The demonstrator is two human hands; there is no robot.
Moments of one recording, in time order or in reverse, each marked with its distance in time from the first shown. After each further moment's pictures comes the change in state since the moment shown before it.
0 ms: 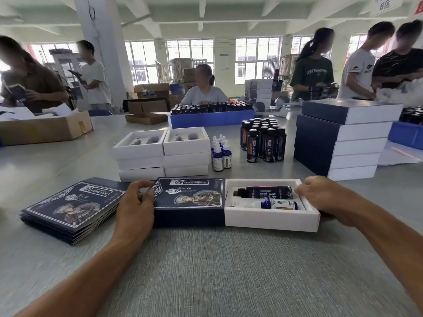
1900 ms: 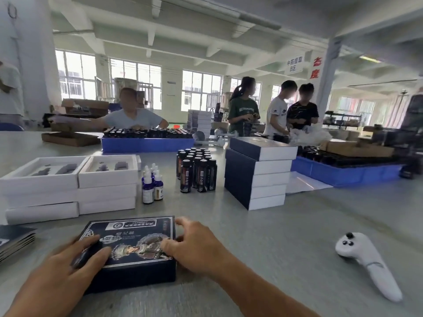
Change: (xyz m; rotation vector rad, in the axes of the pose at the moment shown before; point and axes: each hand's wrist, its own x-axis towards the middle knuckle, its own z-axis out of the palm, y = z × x) left_hand -0.037 0.024 0.016 0.246 -0.271 0.019; right_hand -0.033 -0.040 0.072 -0.018 -0.122 -0.322
